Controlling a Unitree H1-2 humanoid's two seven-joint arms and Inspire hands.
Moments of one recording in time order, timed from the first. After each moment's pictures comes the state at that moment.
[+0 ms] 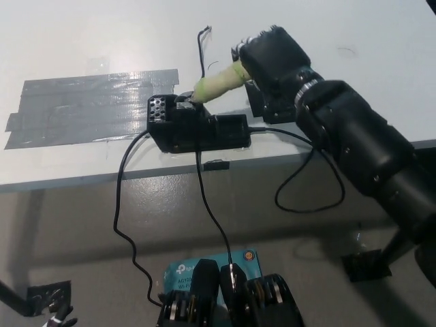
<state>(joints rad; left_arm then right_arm) 0.28 0.38 0.06 -0.24 -0.01 0.45 -0.22 -1.12 -0.22 0.63 0.78 -1.02 -0.06 -0.04</state>
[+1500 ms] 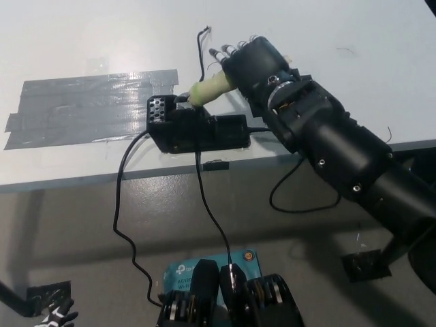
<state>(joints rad) 0.26 0.38 0.05 -0.25 0.01 0.45 -0.22 -1.11 -0.20 0.75 0.57 -1.10 0.19 0.37</state>
